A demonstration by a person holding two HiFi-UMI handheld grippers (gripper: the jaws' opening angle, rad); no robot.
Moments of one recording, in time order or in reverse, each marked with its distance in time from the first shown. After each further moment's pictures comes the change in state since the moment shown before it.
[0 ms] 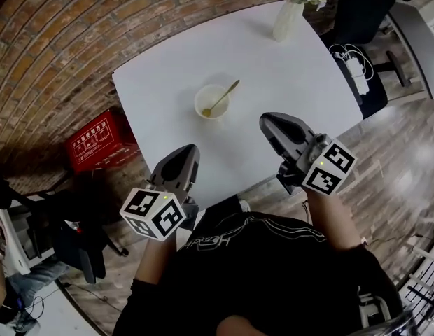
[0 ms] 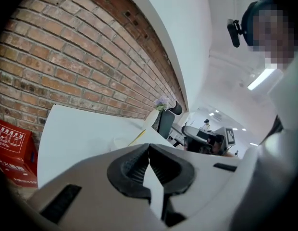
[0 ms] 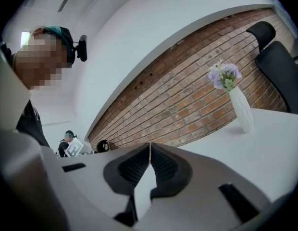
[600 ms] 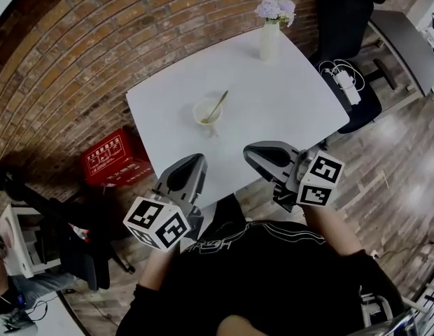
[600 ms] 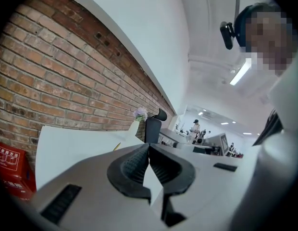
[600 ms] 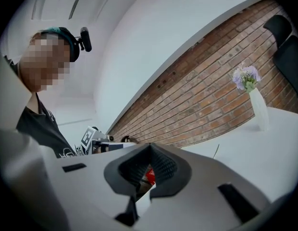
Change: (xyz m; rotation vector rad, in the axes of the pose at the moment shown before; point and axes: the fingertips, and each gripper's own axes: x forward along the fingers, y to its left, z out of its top) left arm -0.048 -0.105 0.021 0.150 -0.105 -0.094; right arm -0.057 0.098 -0.005 -0.046 0.053 0.209
